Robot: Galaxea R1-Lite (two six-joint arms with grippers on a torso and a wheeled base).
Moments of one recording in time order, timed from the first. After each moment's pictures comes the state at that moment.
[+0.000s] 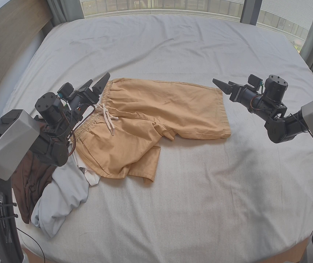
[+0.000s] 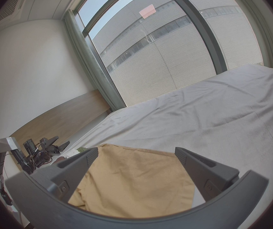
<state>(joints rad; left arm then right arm) -0.15 2.31 -1.28 -1.48 -0.29 -0.49 0.15 2.24 -1.44 -0.97 0.43 0.30</state>
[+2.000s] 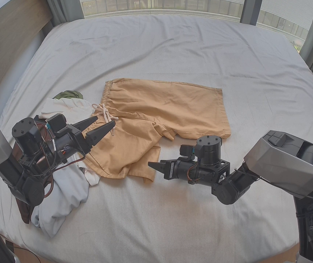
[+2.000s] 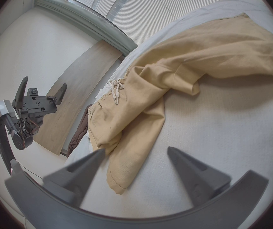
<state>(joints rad) -0.18 1.99 -0.60 -1.55 -0.58 -0.34 0.59 2.42 -1.16 -0.97 0.33 0.43</state>
